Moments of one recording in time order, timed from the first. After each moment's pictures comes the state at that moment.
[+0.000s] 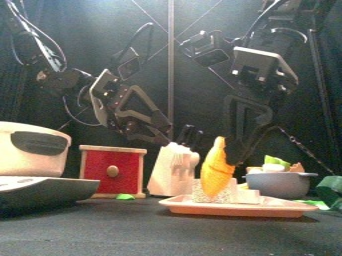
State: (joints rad) left arm 0.08 0.05 0.86 0.18 -0.56 -0.16; right arm 0.40 0.15 0.47 -0.72 0.77 1.42
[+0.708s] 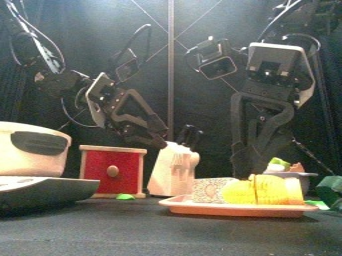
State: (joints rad) left arm 0.08 0.05 0.88 0.18 -0.56 -0.16; right arm 0.34 0.13 0.56 -0.64 0.61 1.42
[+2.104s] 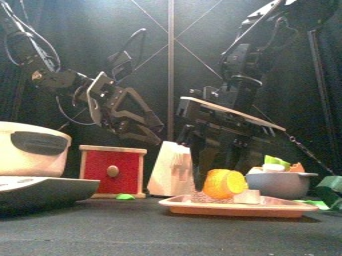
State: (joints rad) left arm 0.12 -0.01 0.91 0.13 -0.56 -0.15; right arm 0.22 0.25 0.41 -0.66 0.73 1.97
